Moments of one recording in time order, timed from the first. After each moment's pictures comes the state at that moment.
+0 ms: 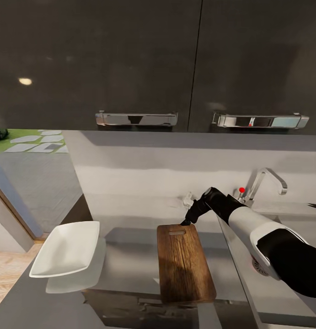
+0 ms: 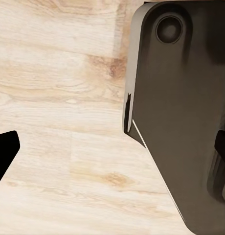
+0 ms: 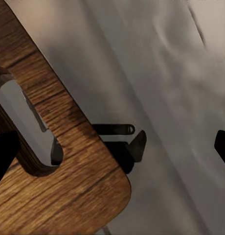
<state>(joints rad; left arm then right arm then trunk) 0.01 0.10 0.02 0.01 0.07 -0.25 -0.01 -1.23 -0.02 0.55 -0.24 0.36 0.33 0.85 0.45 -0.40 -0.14</state>
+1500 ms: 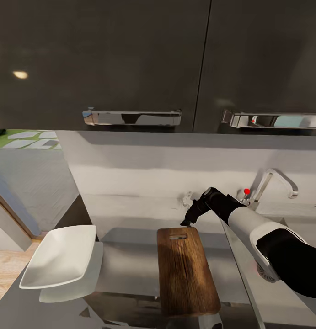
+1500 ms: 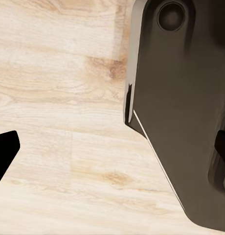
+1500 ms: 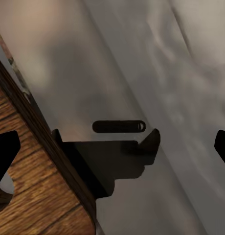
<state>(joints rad) 0.01 0.10 0.02 0.01 0.07 -0.25 -0.01 -1.23 -0.01 0.55 -0.24 0.36 0.33 0.85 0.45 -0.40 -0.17</state>
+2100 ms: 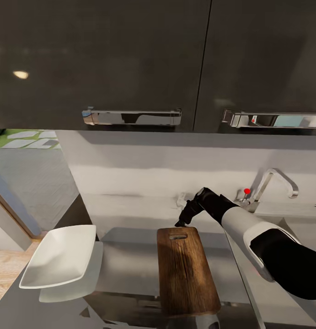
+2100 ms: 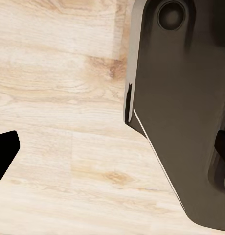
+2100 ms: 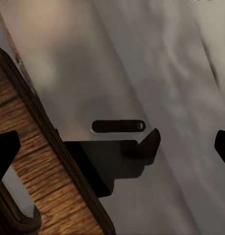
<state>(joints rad) 0.01 0.10 0.02 0.01 0.07 -0.25 -0.01 -1.23 0.04 0.55 -0.25 0.39 0.34 0.85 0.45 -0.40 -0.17</state>
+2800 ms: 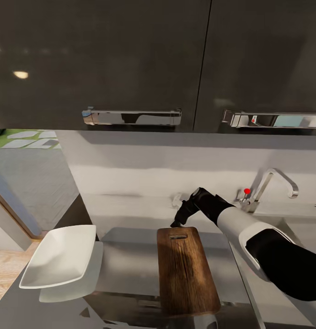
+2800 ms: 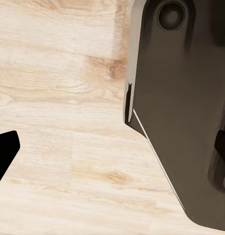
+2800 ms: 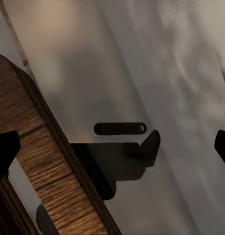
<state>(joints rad) 0.01 0.10 0.02 0.01 0.07 -0.25 -0.01 -1.23 0.07 0.55 -0.25 0.39 0.34 0.85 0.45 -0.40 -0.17</state>
